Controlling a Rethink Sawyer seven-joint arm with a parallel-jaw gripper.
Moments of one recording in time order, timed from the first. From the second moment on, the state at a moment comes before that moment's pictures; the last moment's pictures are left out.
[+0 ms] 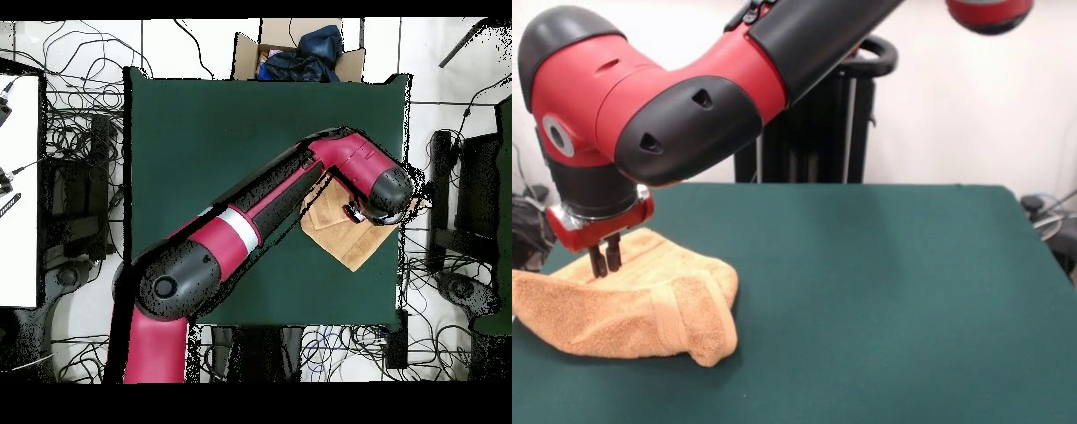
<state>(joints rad) 0.01 0.36 -1.20 0.81 -1.74 -1.11 3.32</state>
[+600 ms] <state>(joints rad) 0.03 0.36 -1.20 0.81 -1.64 -1.01 3.32</state>
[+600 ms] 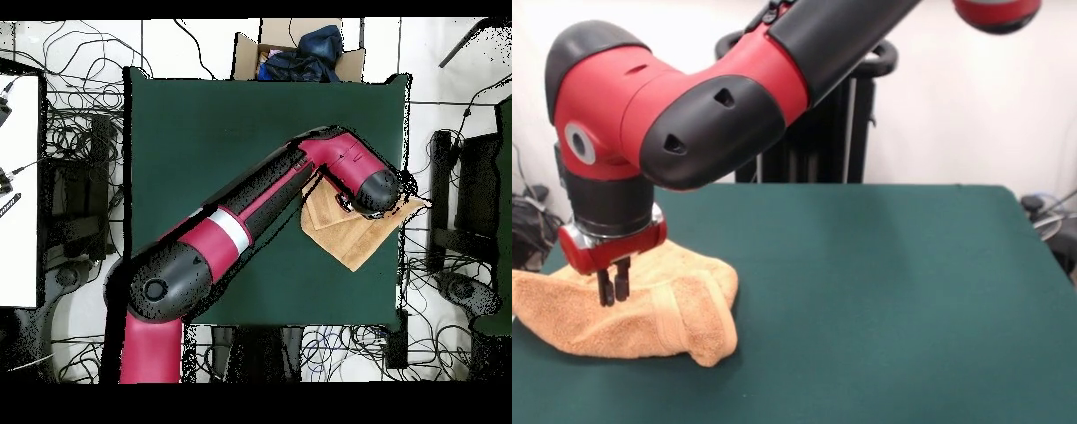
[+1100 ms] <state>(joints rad) 0.05 0.35 -1.20 0.81 -1.63 -1.01 3.32</state>
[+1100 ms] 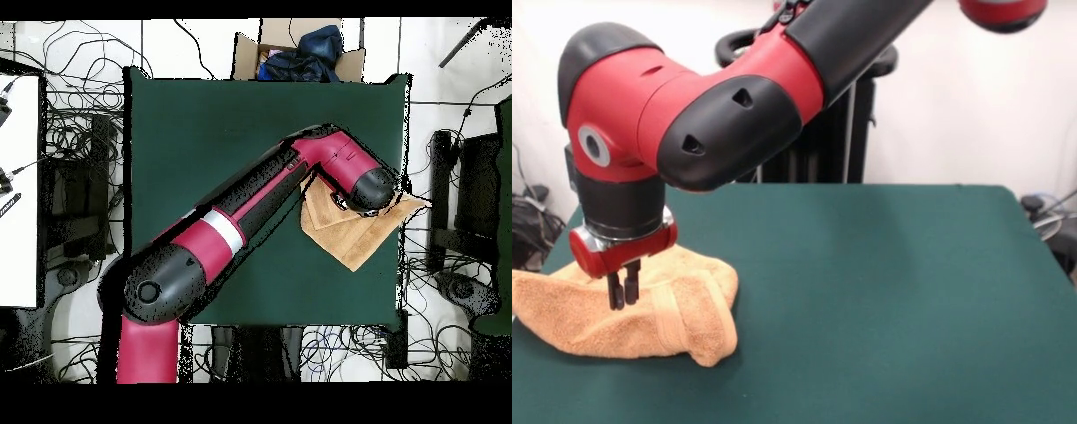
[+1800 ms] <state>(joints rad) 0.05 0.28 -1.19 0.81 -1.55 -1.01 3.32</state>
